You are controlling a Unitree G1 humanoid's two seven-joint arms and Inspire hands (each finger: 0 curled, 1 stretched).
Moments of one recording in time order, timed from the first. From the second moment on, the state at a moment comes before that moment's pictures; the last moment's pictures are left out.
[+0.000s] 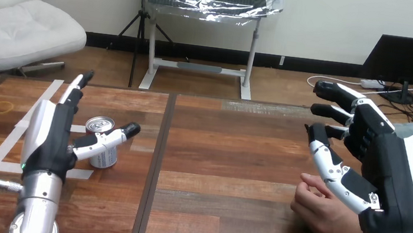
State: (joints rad) left arm -0.23 0.27 0.05 0.61 0.34 -0.37 0.27; right arm 0.26 -0.12 -0.05 -0.42 -0.09 -0.19 0.08
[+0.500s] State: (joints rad) left arm -0.26 0.27 0.05 0.70 0.32 -0.40 0.31; right arm 0.26 -0.13 -0.05 -0.42 -0.10 -0.19 0.08
